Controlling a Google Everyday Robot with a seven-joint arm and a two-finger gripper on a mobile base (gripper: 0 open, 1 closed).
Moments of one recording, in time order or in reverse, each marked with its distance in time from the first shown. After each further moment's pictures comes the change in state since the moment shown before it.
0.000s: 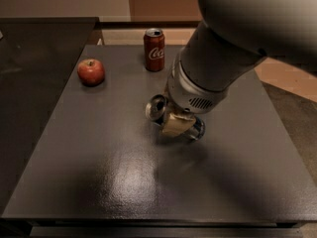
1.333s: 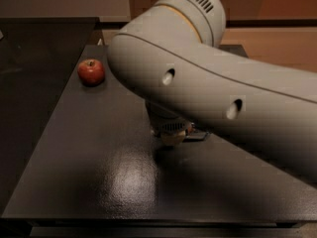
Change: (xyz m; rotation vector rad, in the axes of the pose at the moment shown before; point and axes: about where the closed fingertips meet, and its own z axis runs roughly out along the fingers) arm 0.025 0.000 0.044 0.078 0.397 -0.117
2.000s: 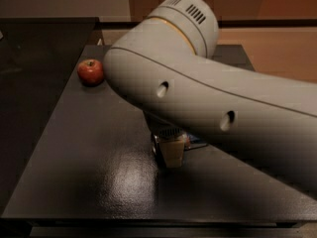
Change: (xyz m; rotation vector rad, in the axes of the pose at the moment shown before) arm -0.004 0.004 0.006 0.010 0.010 -0.015
